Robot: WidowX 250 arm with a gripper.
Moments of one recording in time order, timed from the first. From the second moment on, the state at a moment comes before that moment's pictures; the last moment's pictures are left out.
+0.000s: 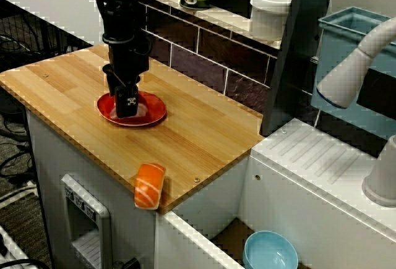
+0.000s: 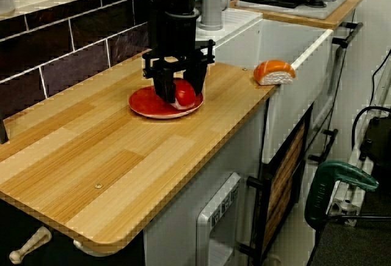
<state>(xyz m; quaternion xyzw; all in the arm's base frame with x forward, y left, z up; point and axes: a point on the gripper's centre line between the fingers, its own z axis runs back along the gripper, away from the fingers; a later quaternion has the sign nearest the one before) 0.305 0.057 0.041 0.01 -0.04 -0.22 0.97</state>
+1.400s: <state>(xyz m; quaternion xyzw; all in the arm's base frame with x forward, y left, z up) 0.303 -0.063 0.039 -0.04 -0.01 -0.15 0.99</state>
